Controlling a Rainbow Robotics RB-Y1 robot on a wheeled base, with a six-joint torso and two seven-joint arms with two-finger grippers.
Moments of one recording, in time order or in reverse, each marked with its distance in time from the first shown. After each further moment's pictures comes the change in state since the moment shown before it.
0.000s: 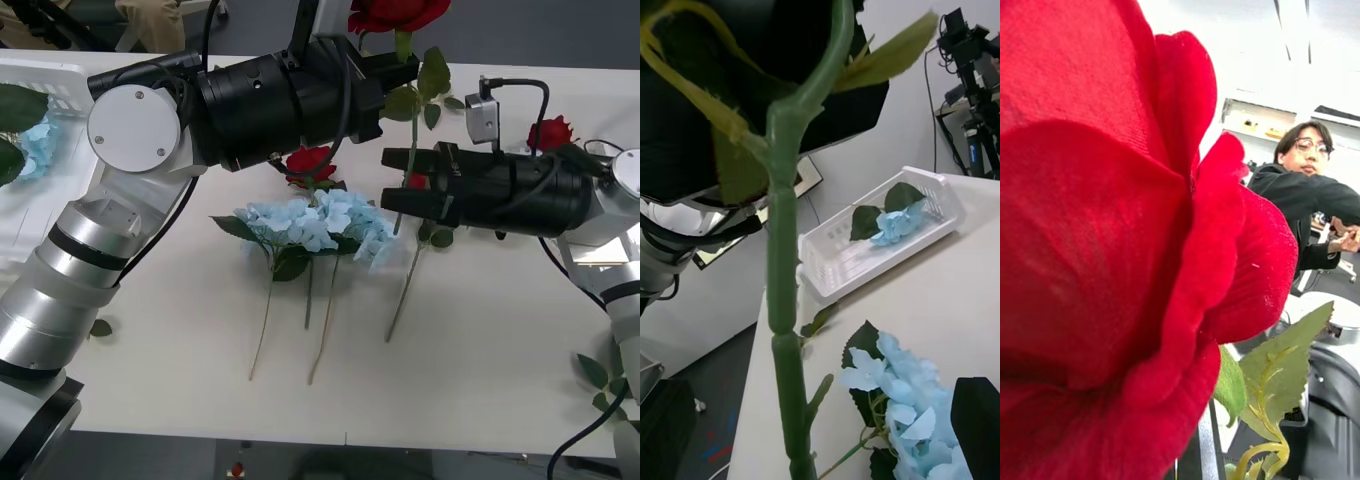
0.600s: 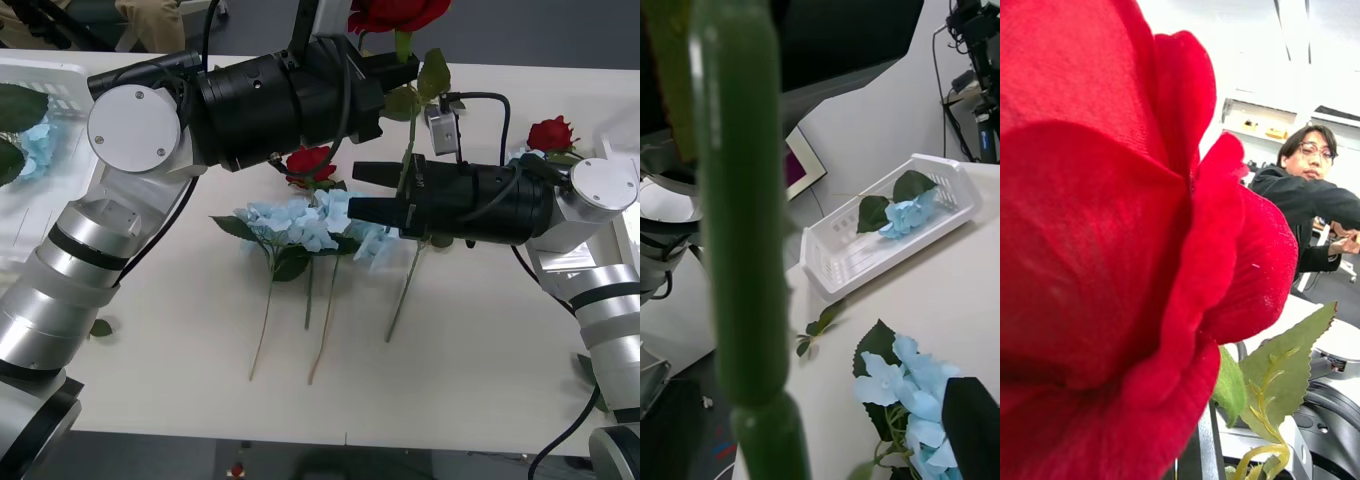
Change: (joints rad) right arm 0.000 0.063 0.040 0.000 0.056 -0.035 0.000; left arm 0.000 0.000 0.000 0.000 0.000 0.000 0.000
